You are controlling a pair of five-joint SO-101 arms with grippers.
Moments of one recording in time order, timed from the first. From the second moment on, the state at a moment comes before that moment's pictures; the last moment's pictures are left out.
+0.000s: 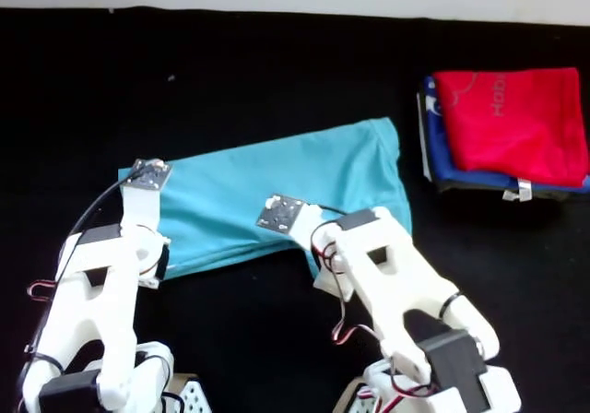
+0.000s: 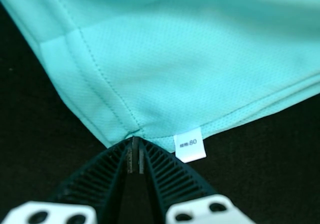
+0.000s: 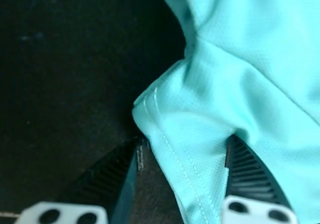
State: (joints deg) left arm -19.6 -20.0 64.7 44.0 -24.3; right arm -27.3 -6.5 50.9 52.9 45.1
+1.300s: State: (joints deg) left arm -19.7 -20.1 64.7 44.0 -24.3; right arm -15.7 26.0 -10.9 63.3 38.8
